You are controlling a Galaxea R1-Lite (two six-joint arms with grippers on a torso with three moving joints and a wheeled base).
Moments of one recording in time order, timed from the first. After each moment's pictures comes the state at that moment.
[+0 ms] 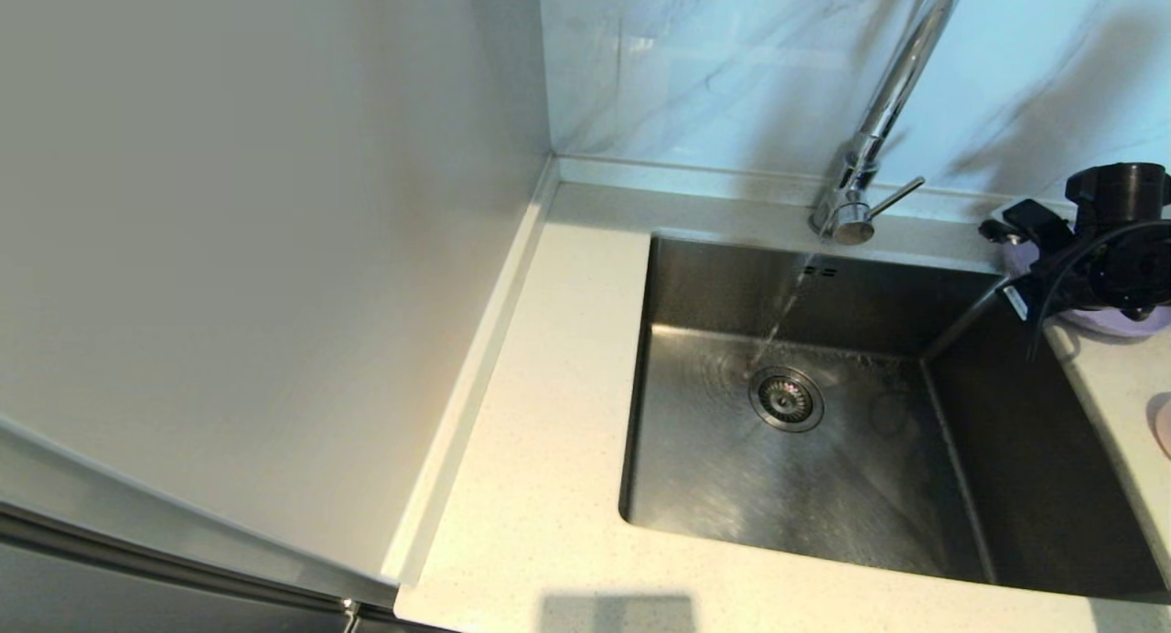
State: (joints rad) left arm 0.00 0.00 0.00 0.00 0.00 0.00; right arm -0.27 2.10 -1.65 0.01 -0.25 -0.61
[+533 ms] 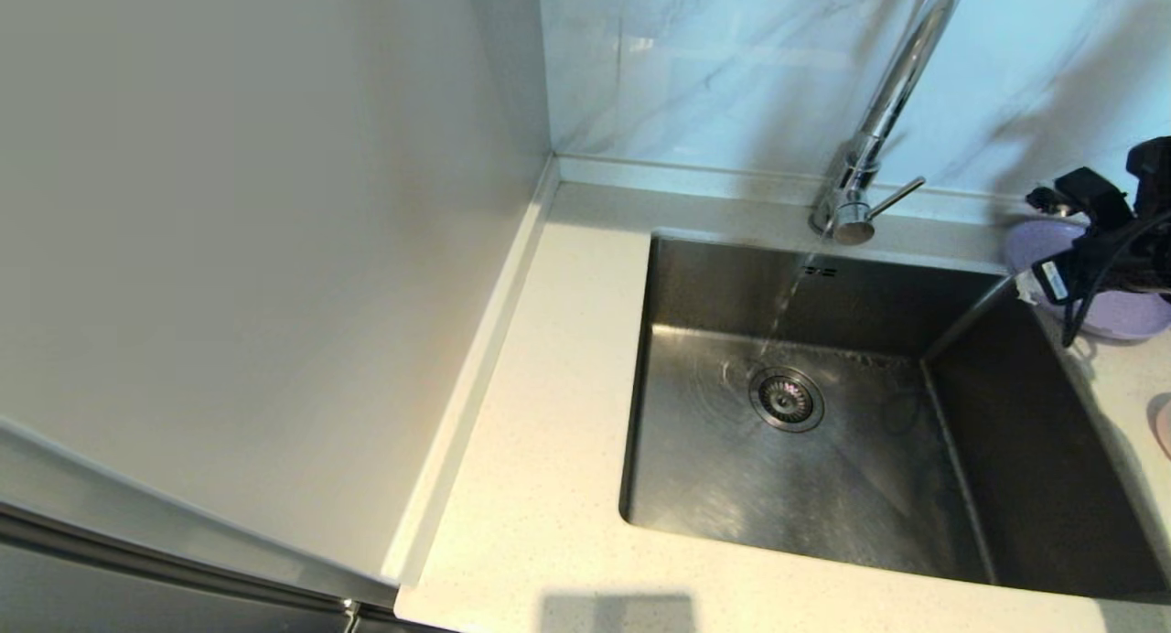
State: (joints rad) left arm 0.00 0.00 0.00 0.00 0.00 0.00; right arm -0.33 2.00 -1.62 0.02 -0.12 -0.56
